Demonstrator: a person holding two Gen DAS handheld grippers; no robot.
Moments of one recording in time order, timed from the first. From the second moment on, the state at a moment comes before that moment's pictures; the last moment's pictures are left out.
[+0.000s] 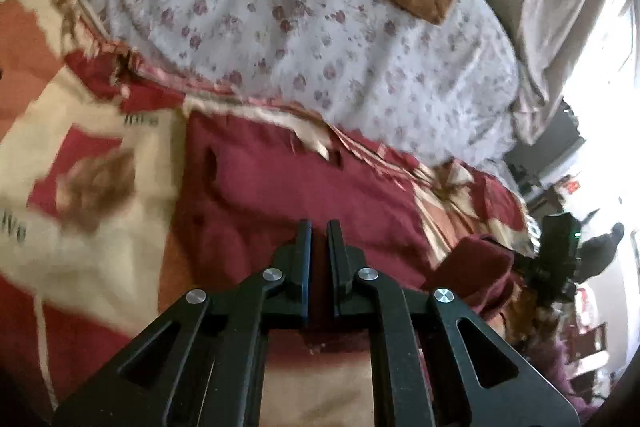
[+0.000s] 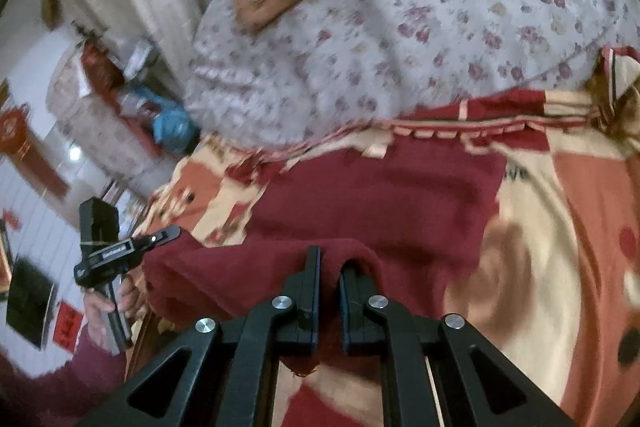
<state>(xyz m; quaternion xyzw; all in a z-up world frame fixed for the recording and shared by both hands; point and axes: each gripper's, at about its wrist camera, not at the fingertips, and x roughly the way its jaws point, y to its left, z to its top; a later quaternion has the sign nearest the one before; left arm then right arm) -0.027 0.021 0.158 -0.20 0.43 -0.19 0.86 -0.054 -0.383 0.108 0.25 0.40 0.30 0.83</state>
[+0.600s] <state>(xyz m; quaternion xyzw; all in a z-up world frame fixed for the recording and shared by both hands) 0.074 0.041 0.104 -0.21 0.49 -0.16 0.83 0.084 -0.380 0.043 0.23 0.47 0.19 0.83</state>
